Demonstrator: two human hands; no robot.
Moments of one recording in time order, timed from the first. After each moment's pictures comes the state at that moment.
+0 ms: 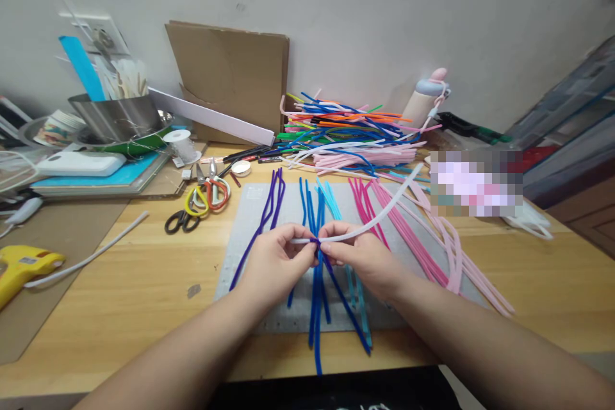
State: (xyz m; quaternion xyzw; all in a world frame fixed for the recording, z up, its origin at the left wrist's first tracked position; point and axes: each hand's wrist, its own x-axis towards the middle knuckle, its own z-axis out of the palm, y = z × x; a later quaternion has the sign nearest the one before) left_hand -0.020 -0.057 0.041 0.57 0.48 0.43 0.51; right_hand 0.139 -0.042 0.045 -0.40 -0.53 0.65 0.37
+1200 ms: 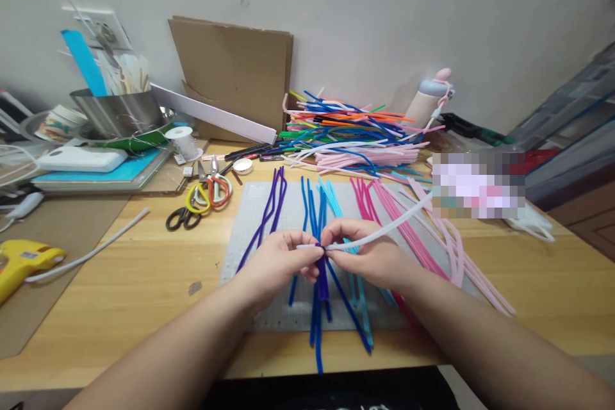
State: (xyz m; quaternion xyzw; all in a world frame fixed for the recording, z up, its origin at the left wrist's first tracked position) left_hand -0.025 -0.050 0.046 0.43 0.42 0.35 0.72; right_hand 0.153 -0.035 0.051 -0.38 -0.75 0.44 0.32
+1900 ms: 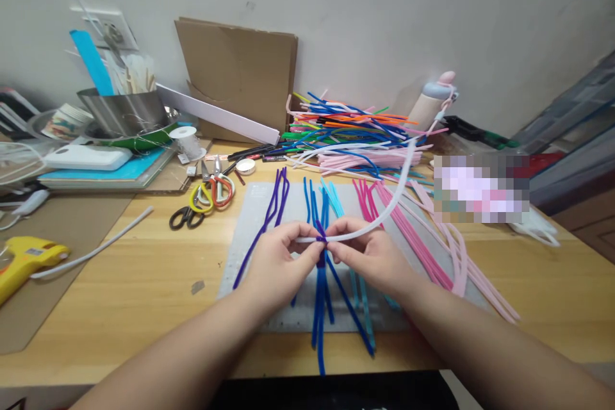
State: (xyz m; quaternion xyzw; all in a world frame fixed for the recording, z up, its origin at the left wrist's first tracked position) left_hand -0.025 -0.057 0.049 0.61 0.46 0.44 0.48; right_hand 0.145 -0.042 0.048 -0.41 -0.66 0.51 0.36
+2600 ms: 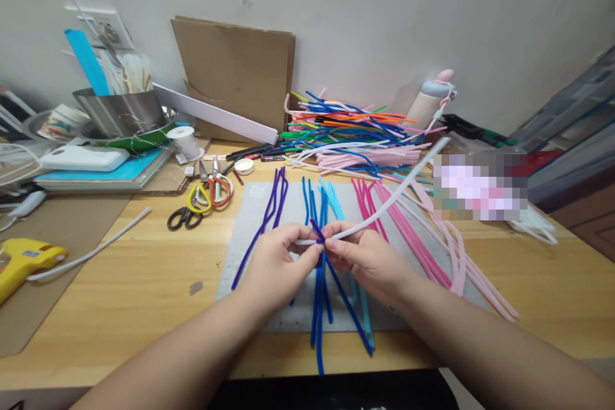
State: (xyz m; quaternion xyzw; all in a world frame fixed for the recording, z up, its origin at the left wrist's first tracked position) left_hand -0.024 -0.059 0.050 0.65 0.48 0.41 0.43; right_hand 0.139 -0.044 0.036 -0.37 -0.43 0.73 0.39
